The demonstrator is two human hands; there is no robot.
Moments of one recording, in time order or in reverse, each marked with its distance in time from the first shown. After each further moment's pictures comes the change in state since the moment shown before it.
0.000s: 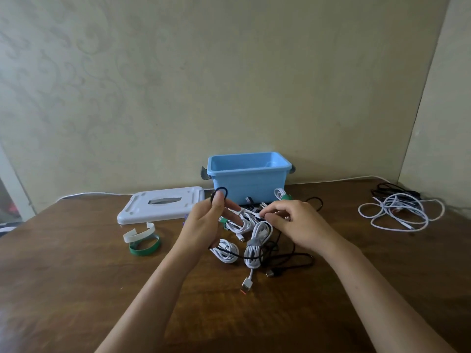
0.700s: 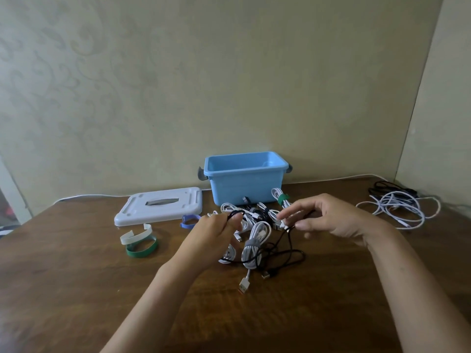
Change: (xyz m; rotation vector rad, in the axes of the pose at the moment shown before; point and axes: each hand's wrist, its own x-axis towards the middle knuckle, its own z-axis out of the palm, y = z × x) left_hand 0.000 -0.017 0.007 0.613 -0.145 0.124; right_hand -0.018 0.023 -0.060 0.392 -0.292 0.091
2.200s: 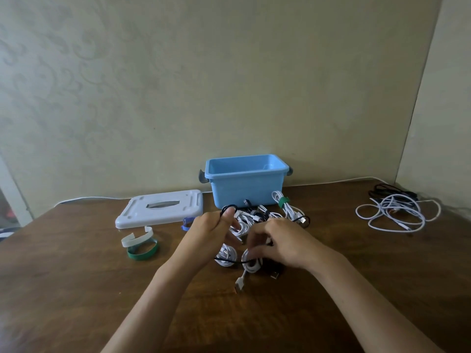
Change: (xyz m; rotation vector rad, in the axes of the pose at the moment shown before) left_hand 0.002 0.001 -0.006 -0.177 0.059 -0.107; right_hand 0.030 -0.017 0.080 -0.628 0.005 -0.057
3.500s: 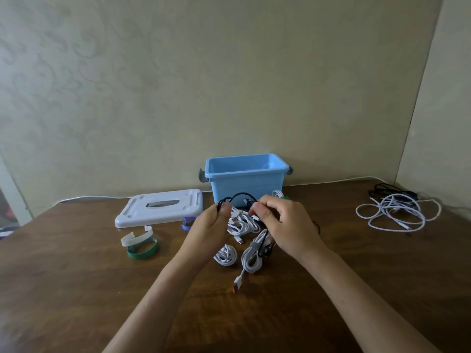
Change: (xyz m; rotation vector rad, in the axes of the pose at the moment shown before) left_hand -0.001 0.006 0.003 -0.200 0.053 0.013; right_hand 0.001 -0.005 0.005 0.228 0.575 -0.086
